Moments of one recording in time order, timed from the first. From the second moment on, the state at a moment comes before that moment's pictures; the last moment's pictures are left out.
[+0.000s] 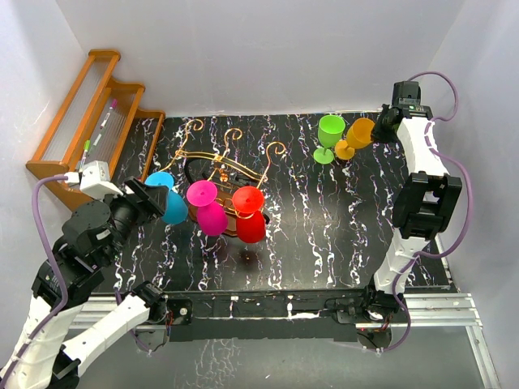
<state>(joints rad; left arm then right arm) -0.61 0.58 1.18 -0.85 -0.46 -0.60 -0.16 1.94 1.84 -0.77 -0.03 0.34</state>
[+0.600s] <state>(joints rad) -0.61 0.58 1.16 -0.86 -0.45 -0.61 -0.16 1.94 1.84 -0.77 -0.03 0.34</state>
